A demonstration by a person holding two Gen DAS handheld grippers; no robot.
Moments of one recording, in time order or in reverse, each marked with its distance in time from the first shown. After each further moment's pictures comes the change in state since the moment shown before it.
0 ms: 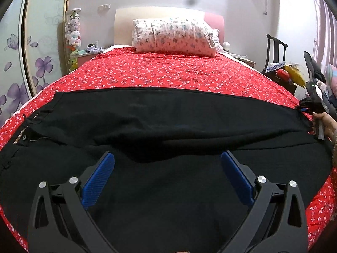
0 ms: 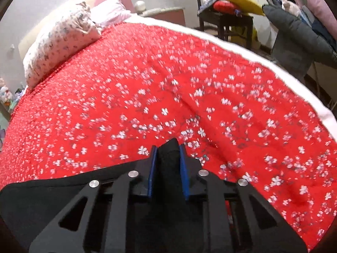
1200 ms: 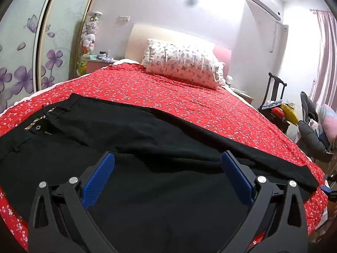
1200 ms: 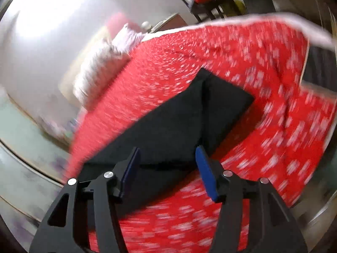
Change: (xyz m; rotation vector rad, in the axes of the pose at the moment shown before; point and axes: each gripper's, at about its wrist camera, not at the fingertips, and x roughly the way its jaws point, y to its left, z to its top) left arm -0.060 0.040 -0.001 -0.183 -0.168 -0.057; right arm -0.242 -0.063 -0.220 0.413 -0.017 0.426
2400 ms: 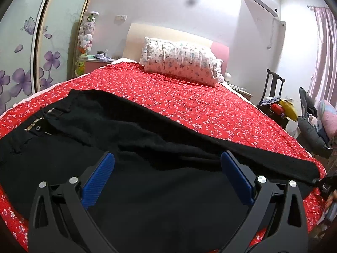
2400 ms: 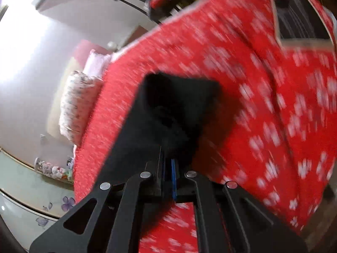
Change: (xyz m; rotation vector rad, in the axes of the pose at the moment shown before) left arm -0.001 0.003 -0.007 0.026 0.016 -0.013; right arm 0.050 -0.051 0.004 0.227 -0.087 -0.111
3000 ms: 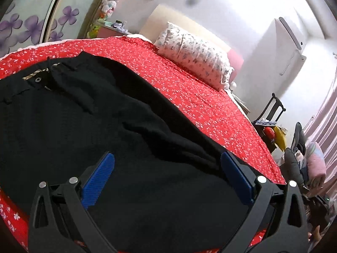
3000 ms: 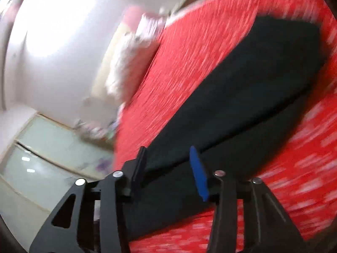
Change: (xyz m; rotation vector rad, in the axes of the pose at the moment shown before) left arm 0.011 0.043 -0.004 -0.310 0.082 -0.057; right arm -0.008 0.085 -0.085 -0.094 0.266 0.364
